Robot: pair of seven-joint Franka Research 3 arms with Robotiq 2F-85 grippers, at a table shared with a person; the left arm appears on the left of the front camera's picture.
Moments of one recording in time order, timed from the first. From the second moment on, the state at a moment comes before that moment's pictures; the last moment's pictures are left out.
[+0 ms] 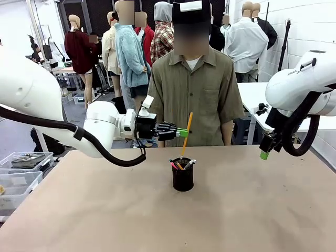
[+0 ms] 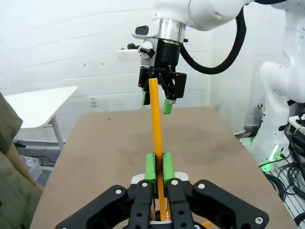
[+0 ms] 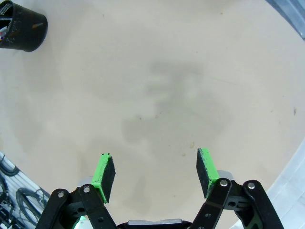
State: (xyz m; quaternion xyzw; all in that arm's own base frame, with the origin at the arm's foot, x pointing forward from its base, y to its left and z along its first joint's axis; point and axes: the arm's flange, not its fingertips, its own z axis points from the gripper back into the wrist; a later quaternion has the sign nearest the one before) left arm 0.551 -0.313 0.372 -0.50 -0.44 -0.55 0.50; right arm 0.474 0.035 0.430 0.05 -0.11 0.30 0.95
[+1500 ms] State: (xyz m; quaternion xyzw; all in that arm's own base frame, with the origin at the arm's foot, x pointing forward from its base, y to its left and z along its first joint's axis) left arm 0.548 -0.303 0.305 -0.51 -0.40 -0.54 0.54; right arm 0.474 0.035 0.430 0.05 -0.11 0.30 0.95
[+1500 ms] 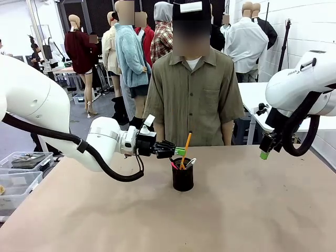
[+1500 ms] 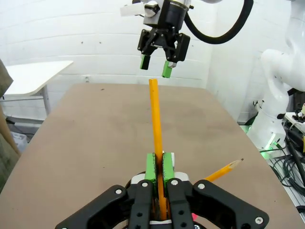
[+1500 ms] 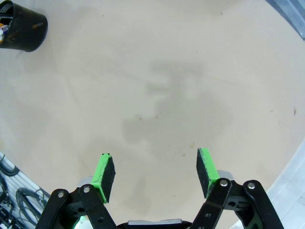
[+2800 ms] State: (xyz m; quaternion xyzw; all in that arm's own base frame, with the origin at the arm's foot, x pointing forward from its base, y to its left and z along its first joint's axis) left arm 0.462 -0.150 0.399 -0.31 -0.37 -0.55 0.68; right arm 0.474 0.034 0.430 0.05 -0.11 0.30 0.95
